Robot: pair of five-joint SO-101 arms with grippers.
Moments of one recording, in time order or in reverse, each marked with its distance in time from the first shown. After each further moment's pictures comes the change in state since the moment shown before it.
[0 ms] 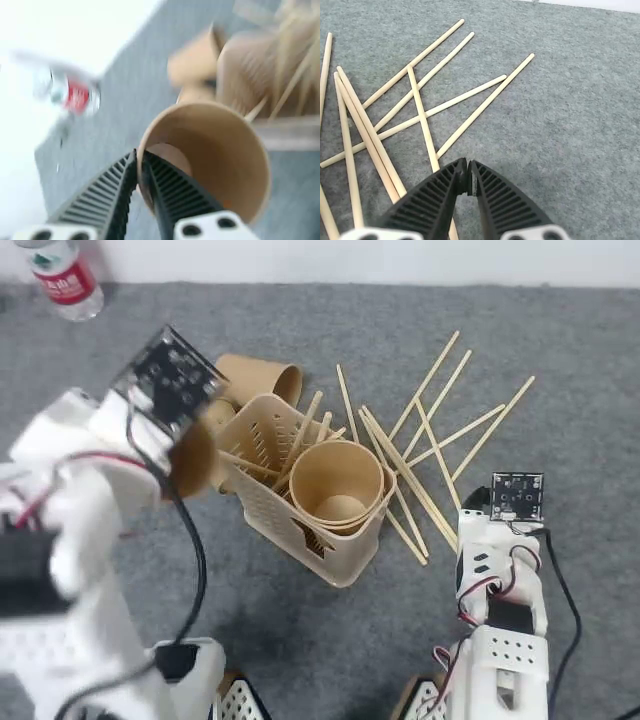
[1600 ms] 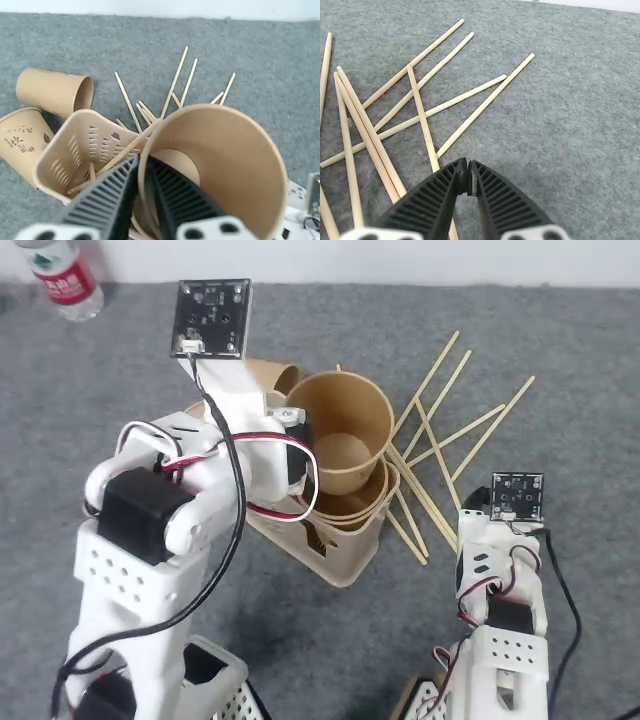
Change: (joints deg) left arm 33.3 8.4 3.5 -6.5 69.1; right arm 0.0 0.0 0.0 0.0 0.0
